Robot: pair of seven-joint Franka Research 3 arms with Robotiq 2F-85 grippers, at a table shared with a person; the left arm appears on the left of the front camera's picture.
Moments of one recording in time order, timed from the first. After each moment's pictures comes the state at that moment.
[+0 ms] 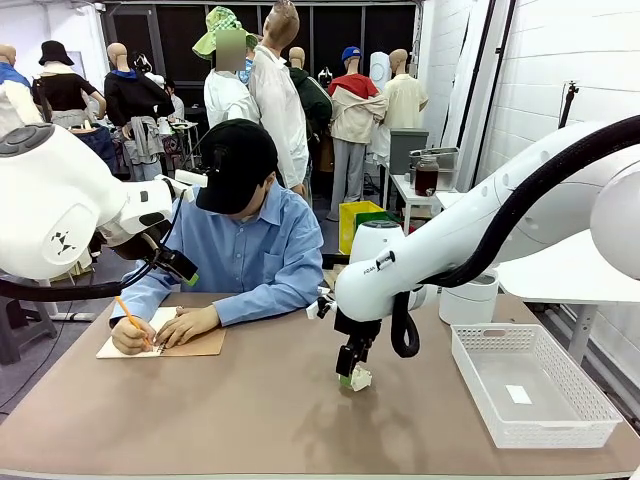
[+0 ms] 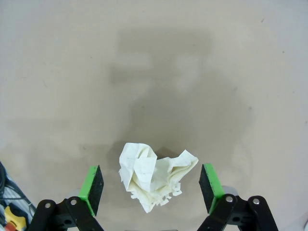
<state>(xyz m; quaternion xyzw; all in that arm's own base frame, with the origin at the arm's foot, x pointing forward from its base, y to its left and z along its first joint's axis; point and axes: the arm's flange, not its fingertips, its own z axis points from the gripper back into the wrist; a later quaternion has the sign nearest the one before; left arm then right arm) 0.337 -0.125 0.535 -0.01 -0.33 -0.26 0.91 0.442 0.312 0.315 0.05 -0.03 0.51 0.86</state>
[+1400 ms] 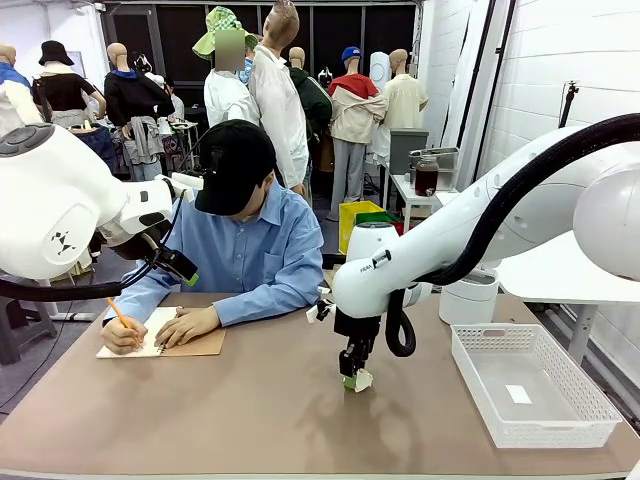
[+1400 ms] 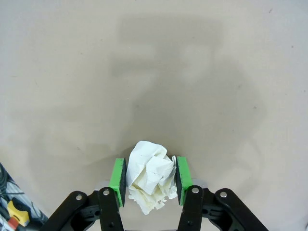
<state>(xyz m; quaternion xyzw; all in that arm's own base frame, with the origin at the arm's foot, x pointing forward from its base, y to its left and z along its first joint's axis) 0.337 -0.125 0.535 -0.01 -0.33 -0.26 0.91 0.451 0.314 0.308 0.04 0.00 0.50 0.86</state>
